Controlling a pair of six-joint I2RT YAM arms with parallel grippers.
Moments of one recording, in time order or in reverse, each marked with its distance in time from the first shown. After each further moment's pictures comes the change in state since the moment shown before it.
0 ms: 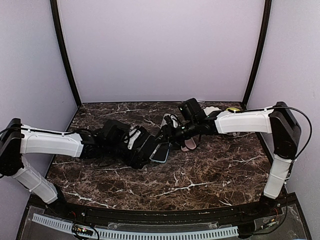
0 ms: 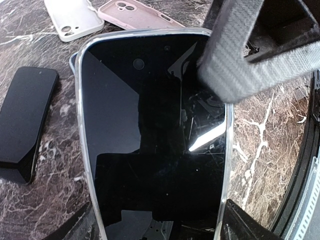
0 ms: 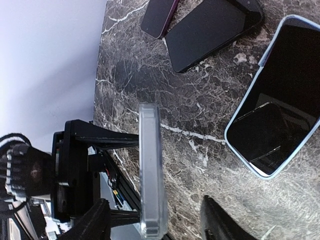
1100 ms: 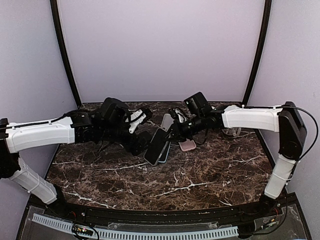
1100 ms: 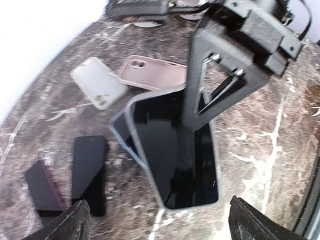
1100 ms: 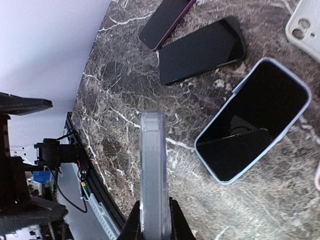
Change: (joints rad) left arm -0.049 -0.040 0.279 -0.261 -0.196 0.294; right arm -0.055 -0.053 0.017 -0.122 0.025 -0.269
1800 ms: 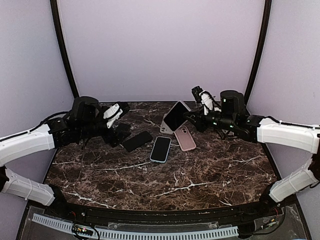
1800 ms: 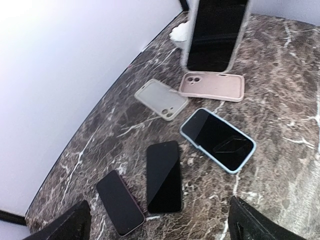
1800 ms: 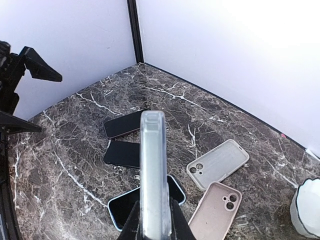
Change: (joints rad) left arm 0.171 -0.229 -0.160 0.107 -0.040 0.315; right arm -0.042 -0.438 -0.357 0.404 0.367 -0.580
